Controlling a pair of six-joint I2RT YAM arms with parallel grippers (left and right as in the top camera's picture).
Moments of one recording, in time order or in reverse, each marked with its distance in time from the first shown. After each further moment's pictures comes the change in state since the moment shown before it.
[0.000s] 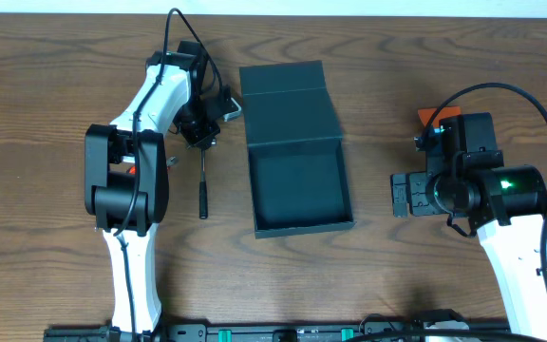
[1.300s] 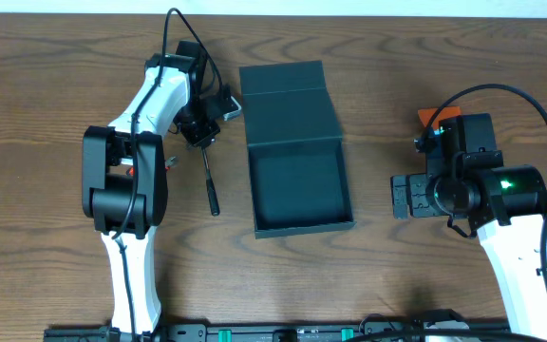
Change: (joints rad) left arm 0.000 -0.023 -0.037 0.048 0.001 0.004; right arm 0.000 0.000 0.000 -0.016 0.000 0.000
